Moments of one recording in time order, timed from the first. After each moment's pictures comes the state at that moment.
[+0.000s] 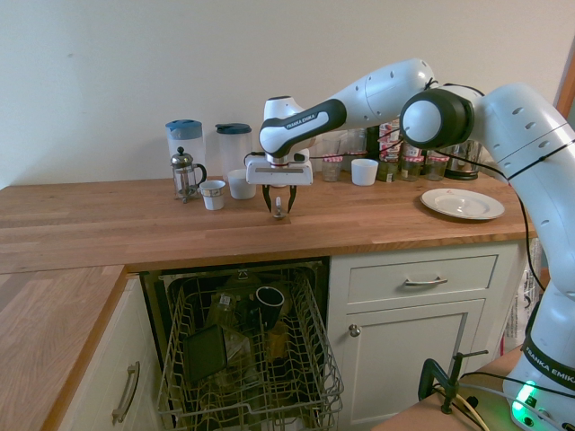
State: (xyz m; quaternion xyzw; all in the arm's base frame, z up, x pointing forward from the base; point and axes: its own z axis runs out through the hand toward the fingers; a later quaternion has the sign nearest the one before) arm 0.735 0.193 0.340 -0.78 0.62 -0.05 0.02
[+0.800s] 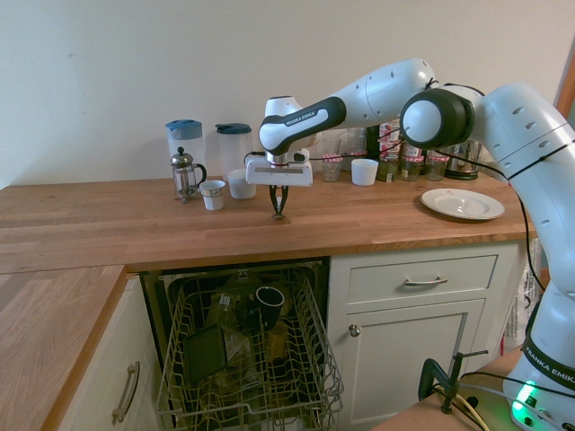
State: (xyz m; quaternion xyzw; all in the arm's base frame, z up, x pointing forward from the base) arm 0.735 0.195 0.341 -0.78 0.63 -0.03 0.03
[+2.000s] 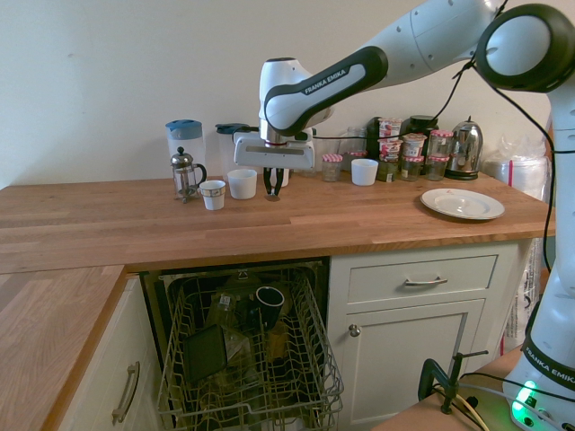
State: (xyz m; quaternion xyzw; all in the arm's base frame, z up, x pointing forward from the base) arm 0.566 0.279 0.438 -0.80 0.59 -0.08 0.06
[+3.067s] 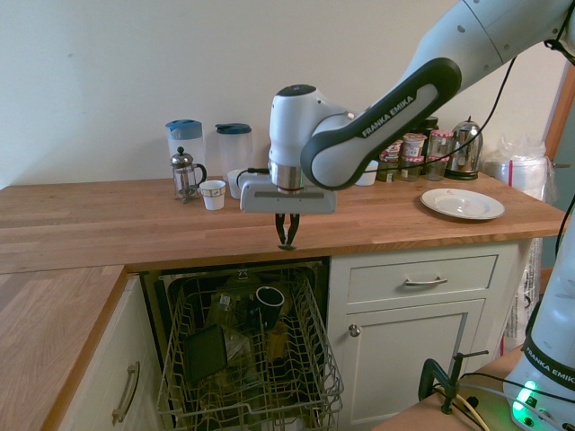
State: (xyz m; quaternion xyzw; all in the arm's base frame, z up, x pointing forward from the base) arm 0.389 0.342 0.360 -0.81 0.57 -0.11 0.06
